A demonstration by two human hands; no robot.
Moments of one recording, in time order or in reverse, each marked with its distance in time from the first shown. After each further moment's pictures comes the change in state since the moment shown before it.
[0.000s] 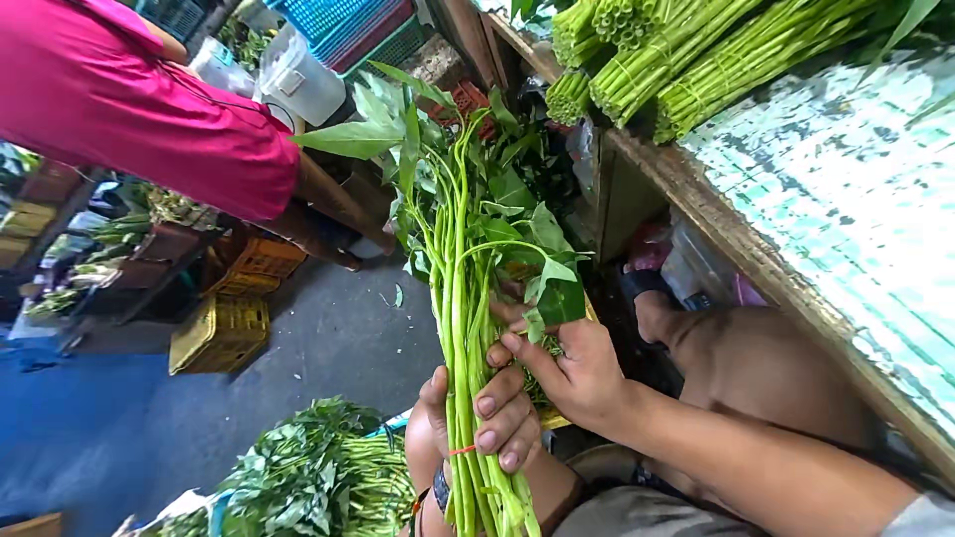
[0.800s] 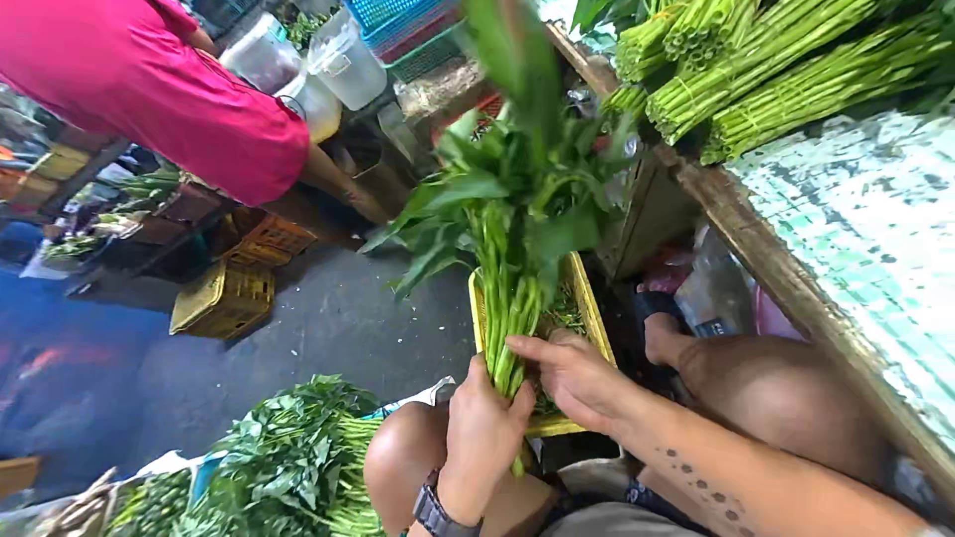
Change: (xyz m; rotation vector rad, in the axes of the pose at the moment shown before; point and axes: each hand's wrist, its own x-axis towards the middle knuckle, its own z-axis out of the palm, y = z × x) left_hand -0.030 -0.013 -0.009 2.316 1.270 0.055; right_hand 0.007 -0.017 0.013 0.815 -0.130 1.207
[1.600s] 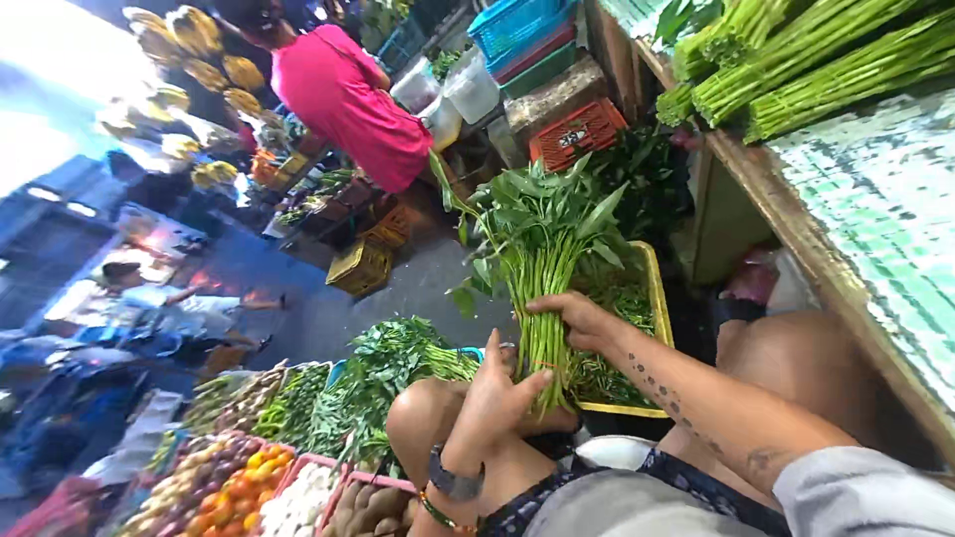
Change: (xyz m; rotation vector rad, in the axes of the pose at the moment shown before) left_hand -0.116 -0.007 -0.036 -0.251 -0.010 -0.146; right_hand 0.006 0.036 0.006 -0.020 -0.411 0.137
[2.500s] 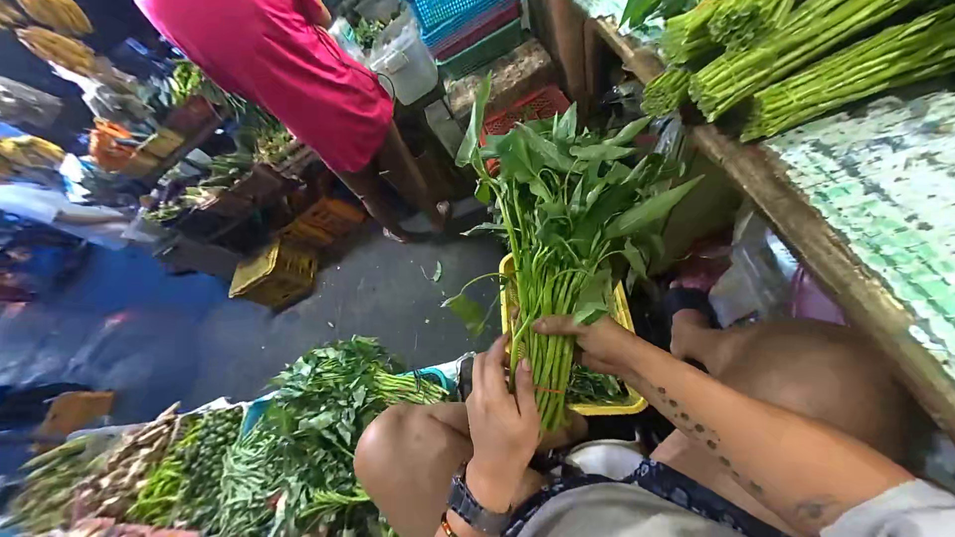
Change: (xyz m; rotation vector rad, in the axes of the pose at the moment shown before) left_hand 0.062 -0.033 0.042 0.144 0.409 0.491; right_hand -0.007 -0.010 -0.017 -0.175 0.146 -0.170
